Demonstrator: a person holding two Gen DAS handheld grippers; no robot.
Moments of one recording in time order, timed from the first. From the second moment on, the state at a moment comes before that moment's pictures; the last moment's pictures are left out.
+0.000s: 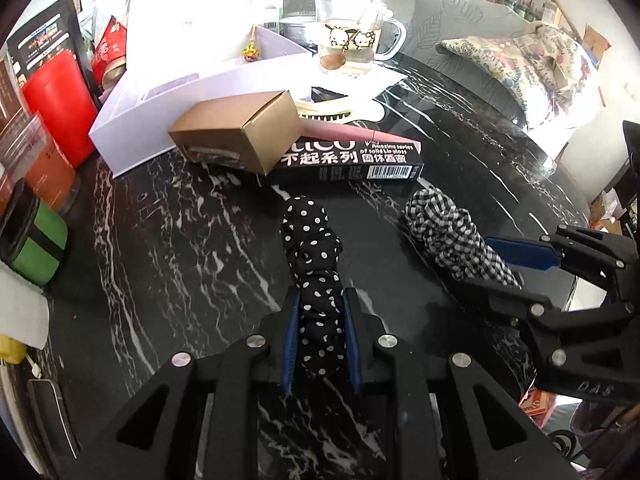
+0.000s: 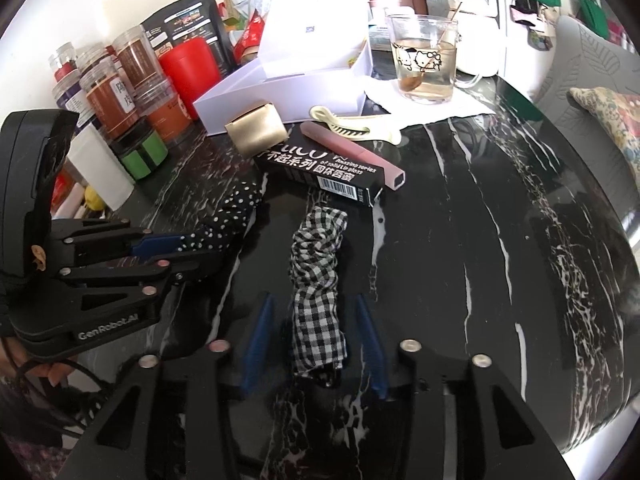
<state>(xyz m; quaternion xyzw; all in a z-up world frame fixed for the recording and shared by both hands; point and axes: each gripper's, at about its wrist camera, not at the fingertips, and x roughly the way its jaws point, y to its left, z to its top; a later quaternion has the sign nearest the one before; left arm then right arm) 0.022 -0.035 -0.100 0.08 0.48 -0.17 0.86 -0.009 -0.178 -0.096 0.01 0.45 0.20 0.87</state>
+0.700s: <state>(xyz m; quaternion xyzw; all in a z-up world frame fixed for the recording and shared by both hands) 0.012 -0.040 -0.089 0.08 0.46 -0.17 0.87 -0.011 -0.183 -0.090 0.02 0.43 0.19 0.88</state>
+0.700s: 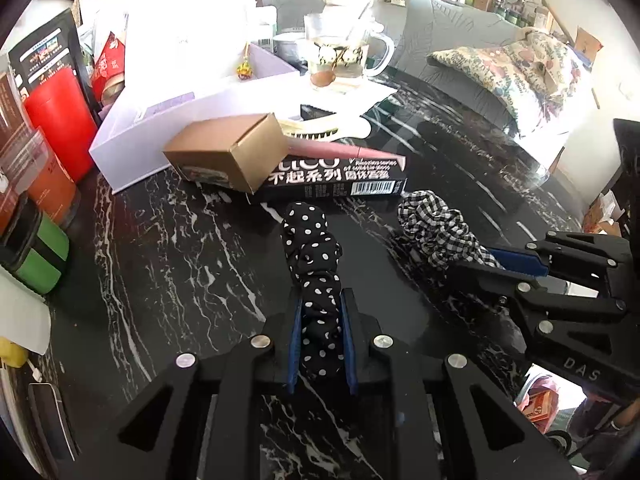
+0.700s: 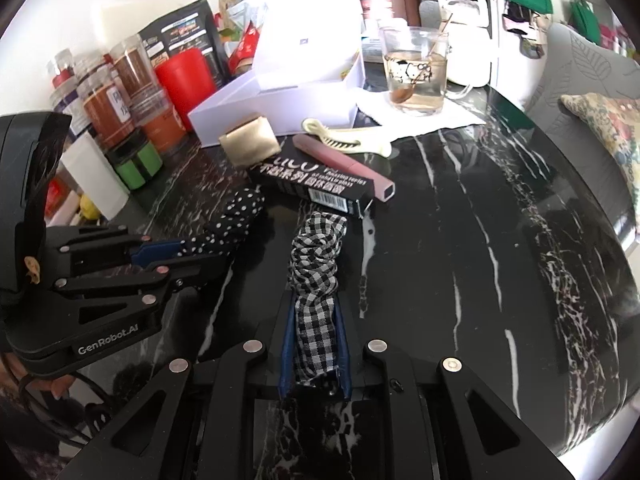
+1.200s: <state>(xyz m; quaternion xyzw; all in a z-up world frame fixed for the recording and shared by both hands) 0.011 -0.030 -0.055 0.05 0.42 -0.18 0.89 -0.008 -0.175 -0.063 0.01 0.41 0.22 0.88</state>
